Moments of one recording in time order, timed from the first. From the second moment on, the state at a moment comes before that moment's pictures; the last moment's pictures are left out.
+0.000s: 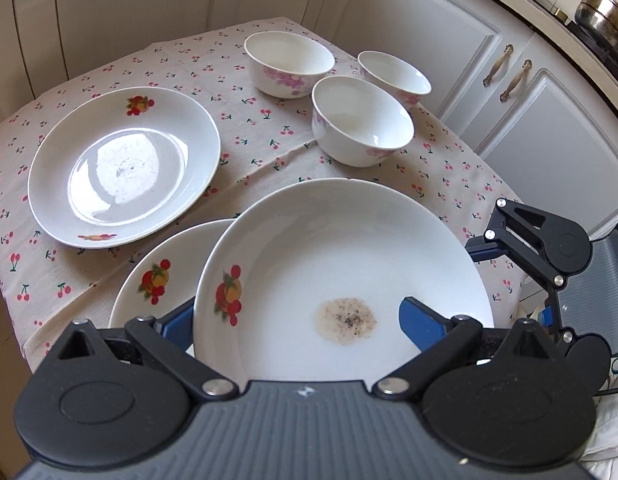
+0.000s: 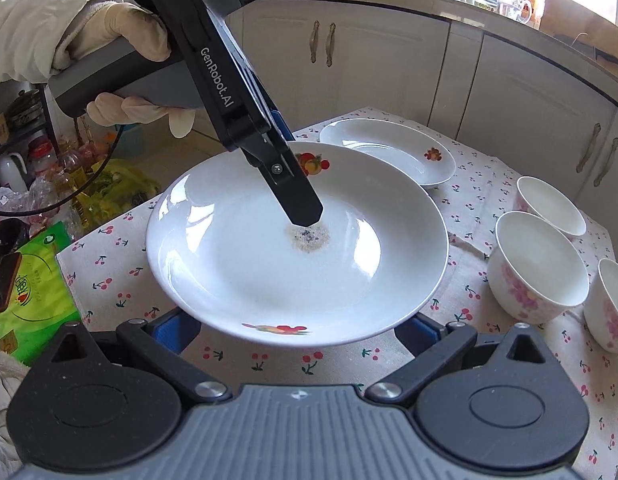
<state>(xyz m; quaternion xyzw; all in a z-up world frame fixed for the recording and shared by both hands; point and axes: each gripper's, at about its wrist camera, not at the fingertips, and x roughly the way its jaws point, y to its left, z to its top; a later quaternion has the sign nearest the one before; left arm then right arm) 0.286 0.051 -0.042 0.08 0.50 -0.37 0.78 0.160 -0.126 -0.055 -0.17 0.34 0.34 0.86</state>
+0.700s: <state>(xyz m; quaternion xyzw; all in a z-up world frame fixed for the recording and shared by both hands) 0.301 0.069 -0.068 0.06 0.52 -0.35 0.78 0.171 -0.101 -0.054 -0.18 0.35 0.34 0.85</state>
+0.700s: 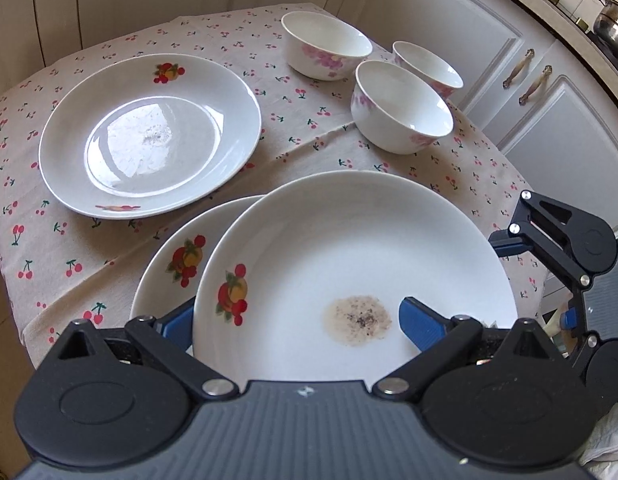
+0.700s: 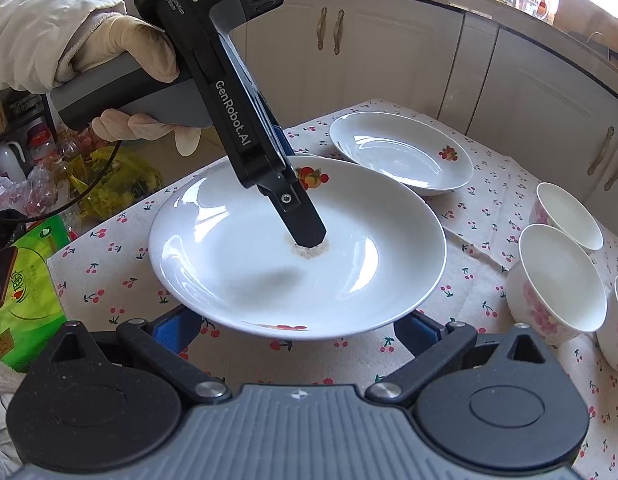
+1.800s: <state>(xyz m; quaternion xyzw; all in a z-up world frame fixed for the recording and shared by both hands) 0.303 0.067 -0.073 0.11 0.53 -0.34 0.77 0.176 -0.087 -0.056 -0.19 0.37 0.33 0.85</state>
